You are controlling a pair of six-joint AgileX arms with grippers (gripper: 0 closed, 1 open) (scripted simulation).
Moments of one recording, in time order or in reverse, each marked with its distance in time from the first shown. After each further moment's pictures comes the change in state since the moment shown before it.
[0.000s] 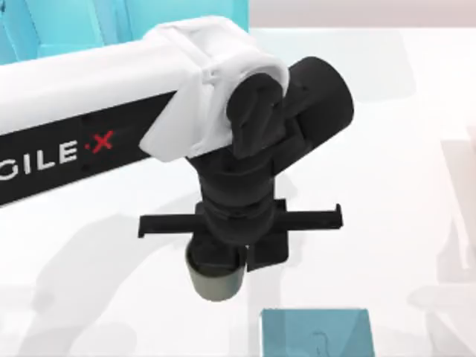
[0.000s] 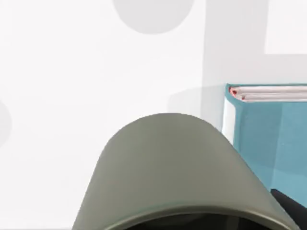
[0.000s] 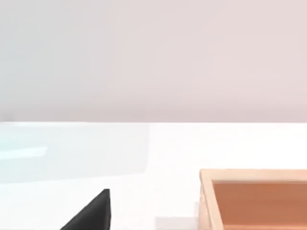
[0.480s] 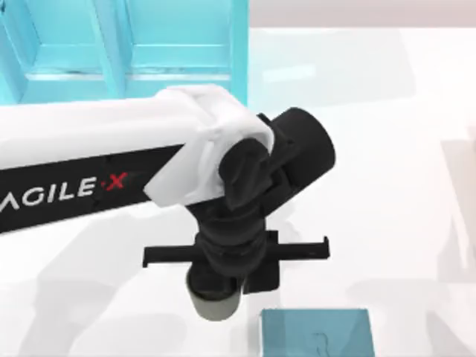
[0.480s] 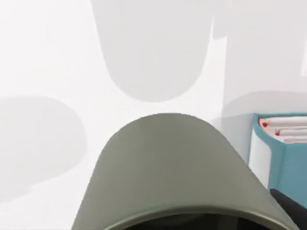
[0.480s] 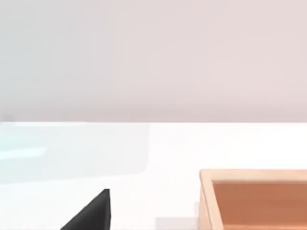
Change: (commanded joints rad) left arm 0.014 0.010 -0.206 0.230 0.000 0.015; right arm 0.000 0.000 0.000 0.000 0.000 0.000
